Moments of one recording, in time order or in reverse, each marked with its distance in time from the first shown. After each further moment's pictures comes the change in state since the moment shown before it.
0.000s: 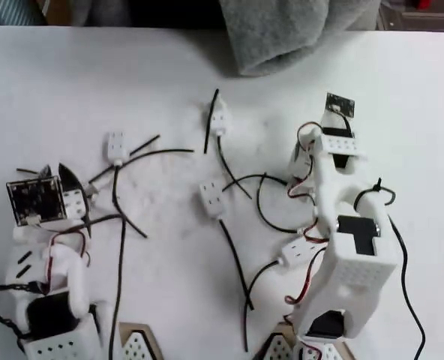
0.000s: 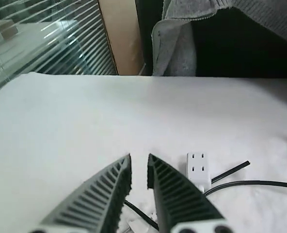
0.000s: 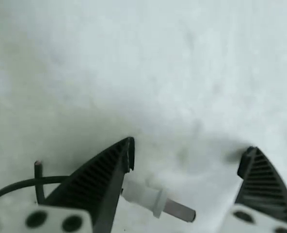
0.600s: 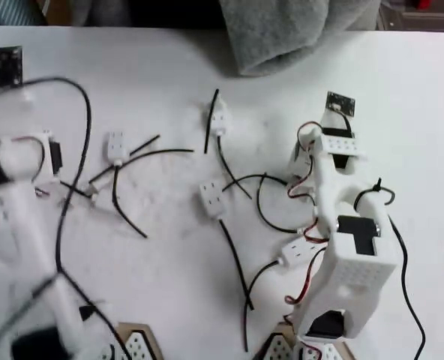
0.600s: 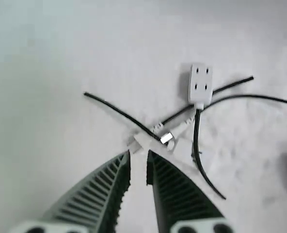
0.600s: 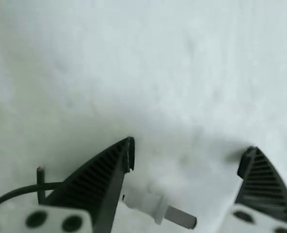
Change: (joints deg) left arm -2.7 71.4 -71.6 44.7 -1.8; right arm 0.0 0.0 0.2 -1.8 0.0
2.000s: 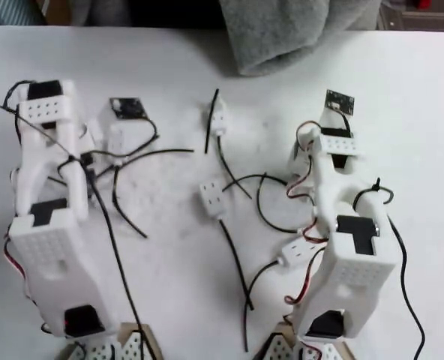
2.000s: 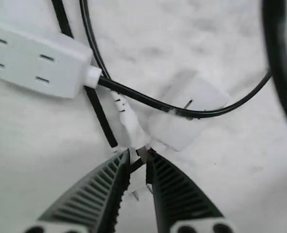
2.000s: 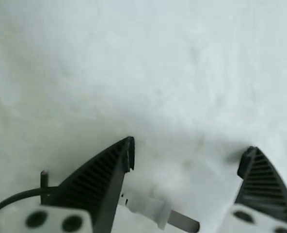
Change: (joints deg) left arm 5.3 57.1 -25.8 7.1 -67.4; right arm -0.3 0.0 0.0 -1.1 0.0
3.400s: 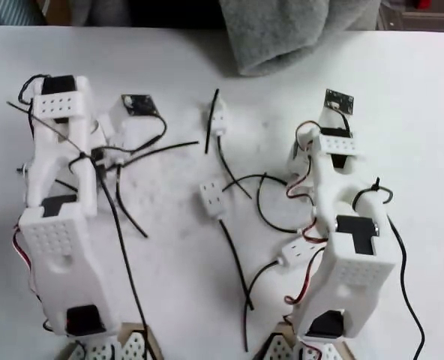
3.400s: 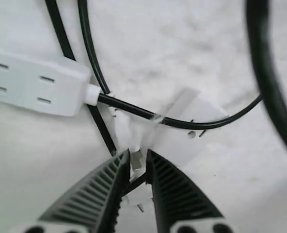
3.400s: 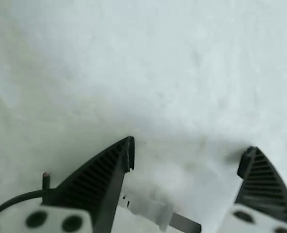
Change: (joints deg) left arm 3.4 4.1 -6.6 2.5 2.1; right arm -0.2 0.0 0.0 -0.5 0.0
